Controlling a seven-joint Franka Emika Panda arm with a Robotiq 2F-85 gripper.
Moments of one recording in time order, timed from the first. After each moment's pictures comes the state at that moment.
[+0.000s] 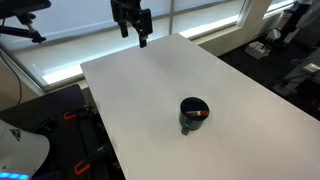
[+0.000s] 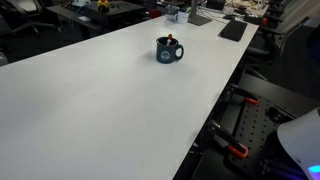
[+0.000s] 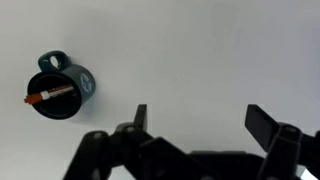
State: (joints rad) arm 0.08 -0.27 0.04 -2.47 -0.02 2.20 -0.10
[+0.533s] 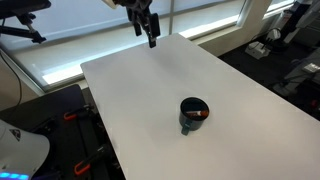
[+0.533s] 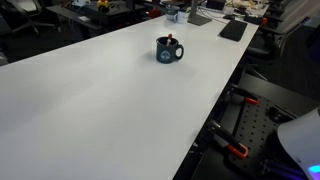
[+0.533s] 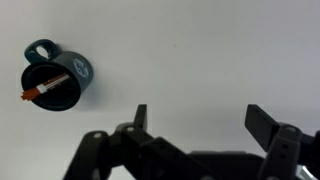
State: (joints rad) arm 0.06 -0.19 0.04 -2.47 0.01 2.41 0.07
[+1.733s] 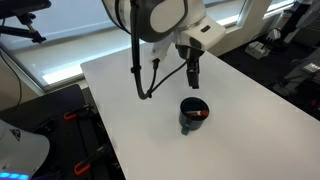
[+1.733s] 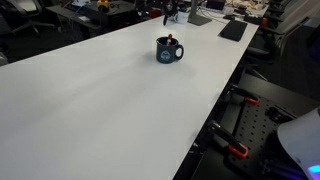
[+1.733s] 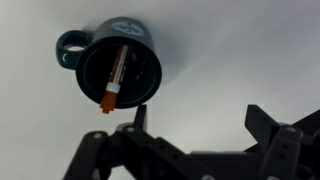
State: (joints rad) arm 0.00 0.20 -0.20 -2.36 -0.21 2.90 0.78
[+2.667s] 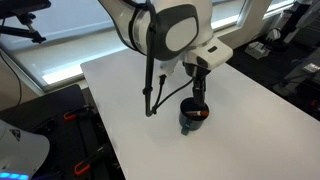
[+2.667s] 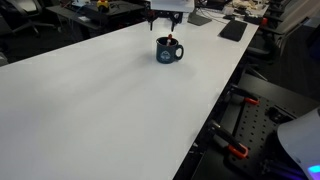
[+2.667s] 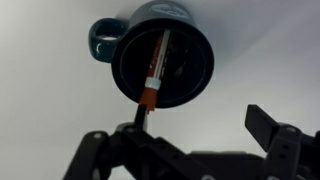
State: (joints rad) arm 0.09 0.32 -0.37 -2.31 -0.31 2.90 0.90
